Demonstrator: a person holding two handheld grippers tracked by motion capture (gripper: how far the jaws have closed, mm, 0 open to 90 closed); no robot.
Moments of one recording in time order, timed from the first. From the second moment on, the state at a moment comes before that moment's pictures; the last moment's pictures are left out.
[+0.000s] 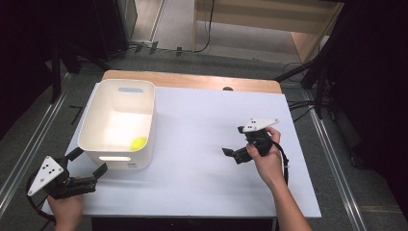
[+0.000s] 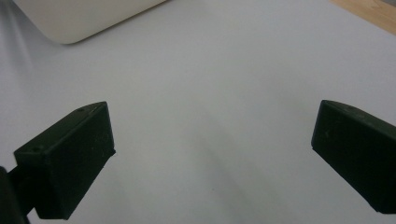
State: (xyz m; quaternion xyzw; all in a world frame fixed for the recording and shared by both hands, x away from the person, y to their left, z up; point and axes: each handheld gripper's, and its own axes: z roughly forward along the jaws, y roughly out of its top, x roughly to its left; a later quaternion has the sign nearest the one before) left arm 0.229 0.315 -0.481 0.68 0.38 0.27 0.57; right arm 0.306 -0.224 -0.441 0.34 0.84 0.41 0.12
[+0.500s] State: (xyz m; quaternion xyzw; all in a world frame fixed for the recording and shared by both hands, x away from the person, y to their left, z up) left arm 0.229 0.315 -0.481 0.68 0.37 0.27 0.57; right arm 0.287 -0.269 -0.460 0.37 0.82 0.42 0.13
